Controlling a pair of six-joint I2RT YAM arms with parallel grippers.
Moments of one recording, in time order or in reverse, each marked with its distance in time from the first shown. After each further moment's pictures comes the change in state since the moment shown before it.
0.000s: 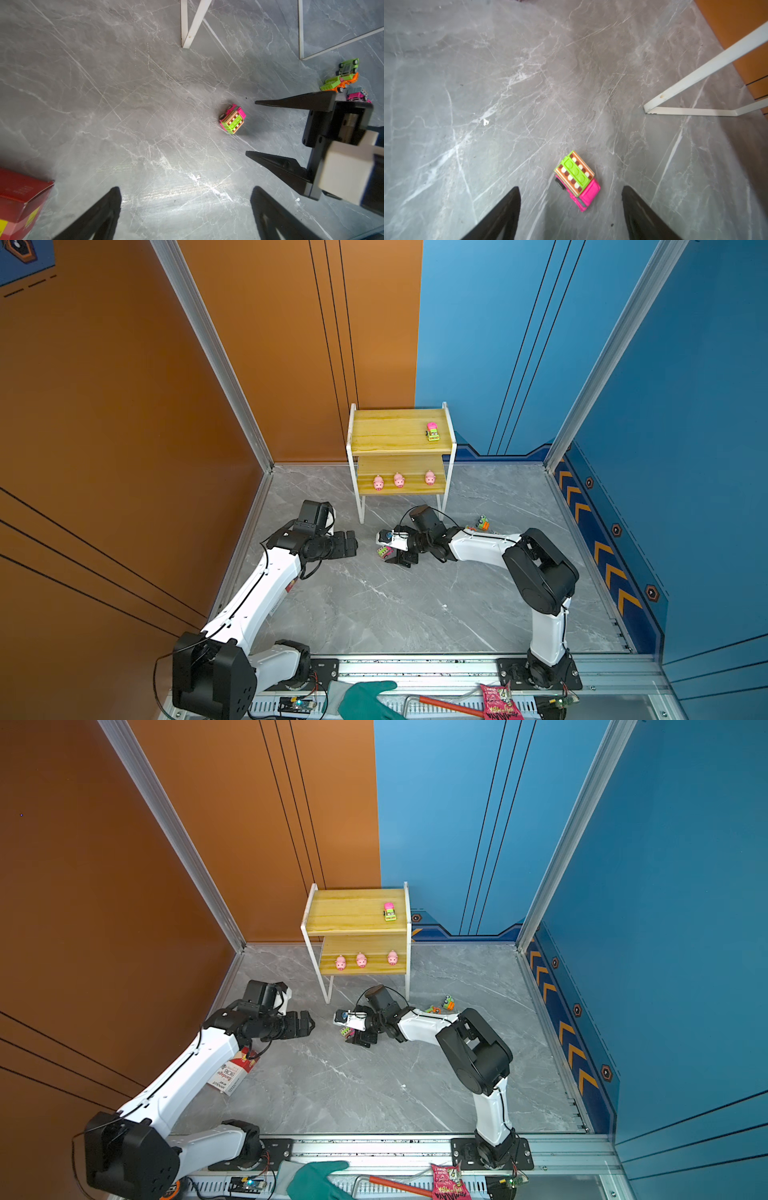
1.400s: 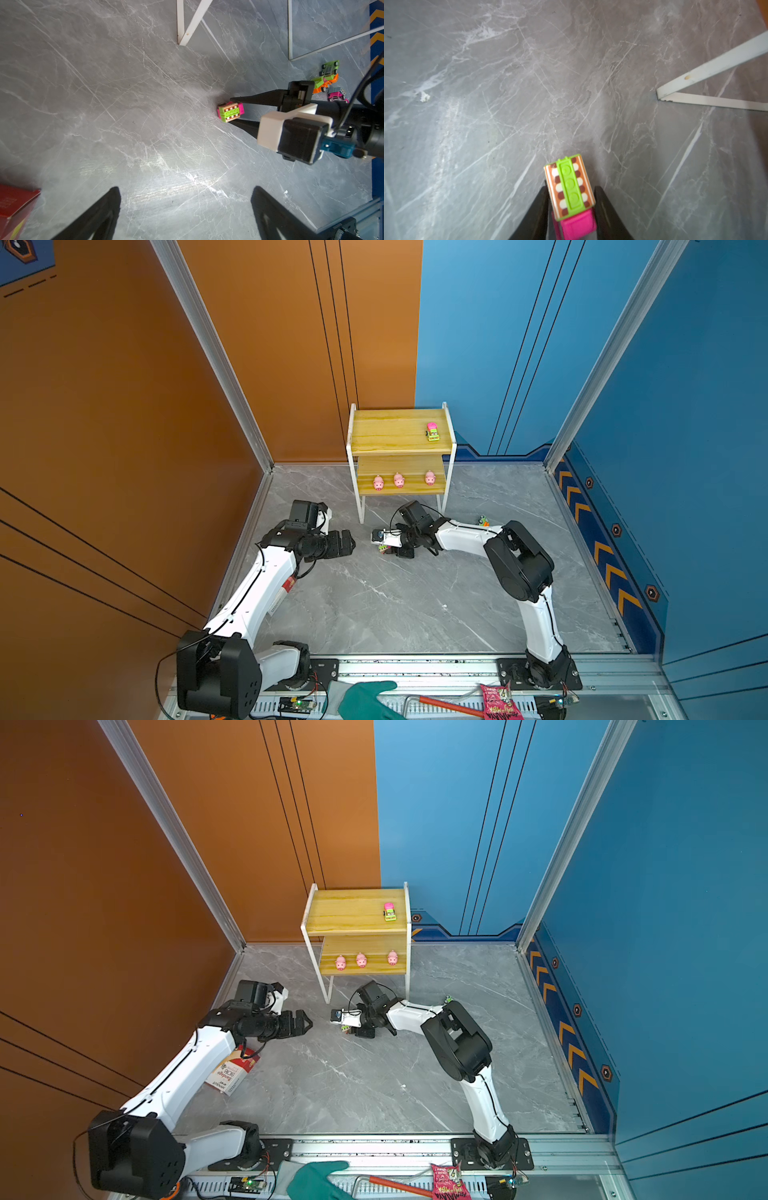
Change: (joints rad) left arm 0.087 0.011 -0.022 0.029 0.124 0.045; right arm 0.000 0.156 0.207 -0.166 0.069 -0.096
